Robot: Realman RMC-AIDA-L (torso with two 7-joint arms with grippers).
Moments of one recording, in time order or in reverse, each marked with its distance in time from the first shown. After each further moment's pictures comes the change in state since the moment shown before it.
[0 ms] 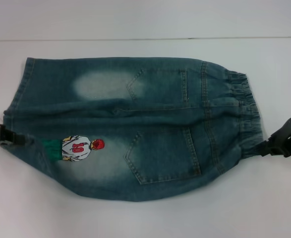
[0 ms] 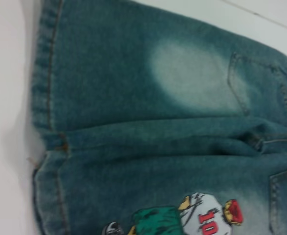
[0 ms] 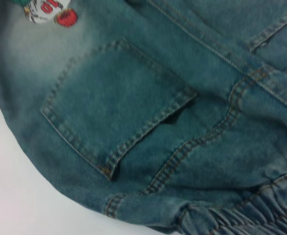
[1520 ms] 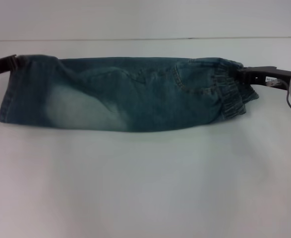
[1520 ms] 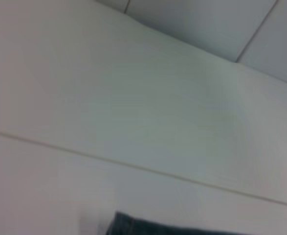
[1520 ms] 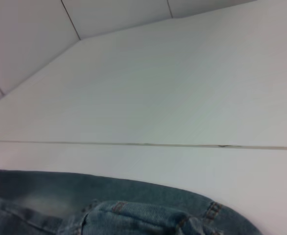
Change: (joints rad) left arm -0.082 -0.093 -0.014 -0.215 -0.268 -0.760 0.220; right arm 0.016 0.060 0.268 0.432 0.546 0.731 -0.275
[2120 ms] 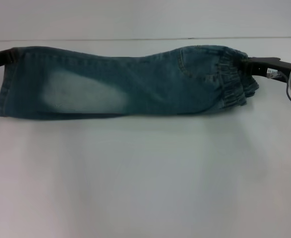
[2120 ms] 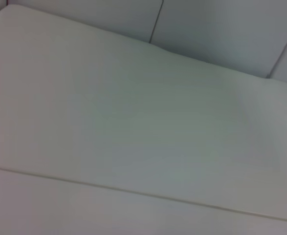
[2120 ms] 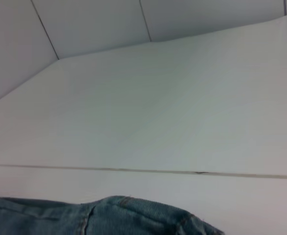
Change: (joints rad) left arm -0.016 -0.009 0.079 -0.041 -0.037 -0.208 0.046; right arm 0.013 0.006 0.000 0.030 0.094 0.093 -0.084
